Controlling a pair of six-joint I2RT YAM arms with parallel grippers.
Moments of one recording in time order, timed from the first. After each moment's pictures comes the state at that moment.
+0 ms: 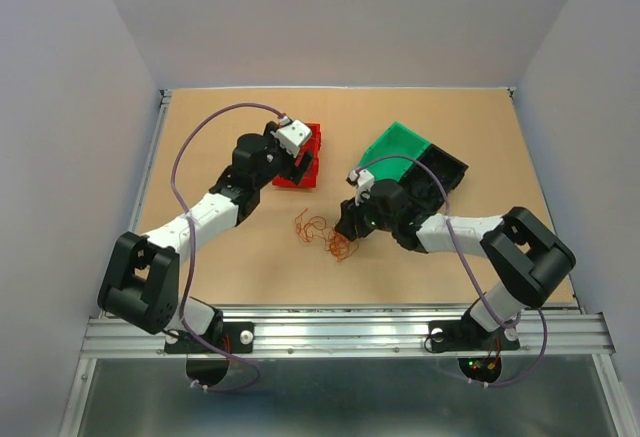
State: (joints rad) left arm -0.45 1.40 0.84 0.30 0.17 0.27; right arm 0.71 1.57 0.67 0.34 -0.23 0.24
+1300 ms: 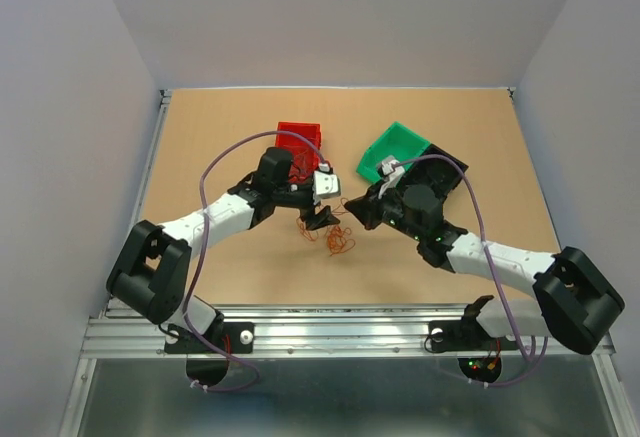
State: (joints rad) left arm -0.56 1.46 0.85 0.03 0.82 0.58; right arm 0.72 1.28 0.54 0.56 -0.19 0.32
